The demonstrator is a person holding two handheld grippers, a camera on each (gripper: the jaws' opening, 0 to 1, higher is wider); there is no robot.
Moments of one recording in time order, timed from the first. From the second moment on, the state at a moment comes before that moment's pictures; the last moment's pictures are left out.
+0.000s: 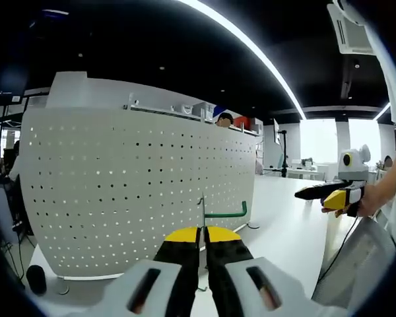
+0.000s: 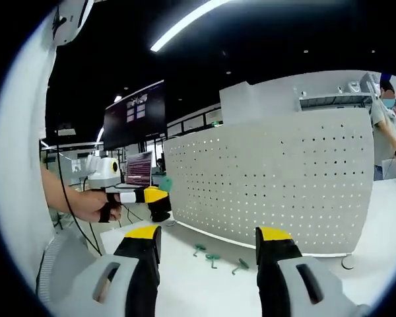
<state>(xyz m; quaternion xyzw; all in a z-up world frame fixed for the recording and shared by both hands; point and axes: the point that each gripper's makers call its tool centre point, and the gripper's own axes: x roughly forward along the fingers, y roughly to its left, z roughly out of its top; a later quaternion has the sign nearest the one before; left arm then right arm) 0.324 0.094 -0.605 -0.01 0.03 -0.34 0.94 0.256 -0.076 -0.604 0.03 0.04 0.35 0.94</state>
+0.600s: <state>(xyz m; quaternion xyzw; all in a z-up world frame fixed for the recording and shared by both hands) 0.324 0.085 -0.600 -0.02 0.02 -0.35 0.94 0.260 -0.055 -0.596 0.04 0.03 0.38 0.92</state>
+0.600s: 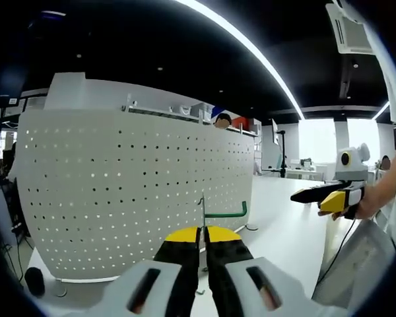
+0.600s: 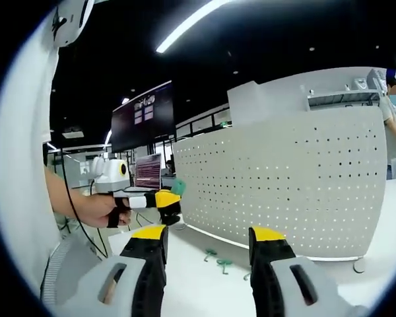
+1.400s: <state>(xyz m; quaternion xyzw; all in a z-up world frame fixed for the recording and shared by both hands) 0.309 0.044 -0.597 -0.02 0.03 -0.38 0.92 0.269 -0.018 -0.582 0.05 0.01 0.41 0.91</state>
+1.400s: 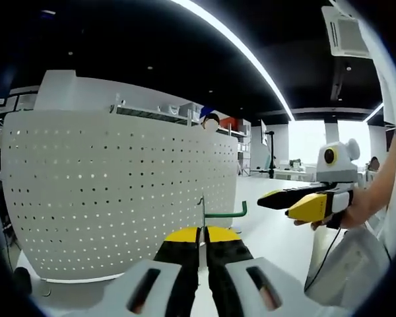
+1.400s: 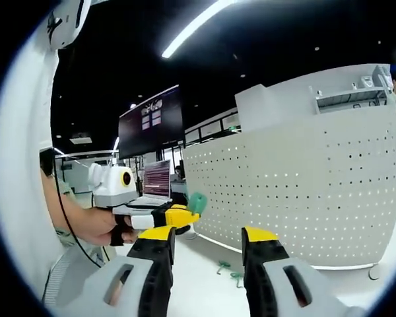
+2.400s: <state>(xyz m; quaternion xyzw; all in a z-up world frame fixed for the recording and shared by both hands) 0.294 0.020 -0.585 -0.03 0.01 -0.41 0.91 0.278 0.003 -0.569 0.08 0.00 0.43 0.90</state>
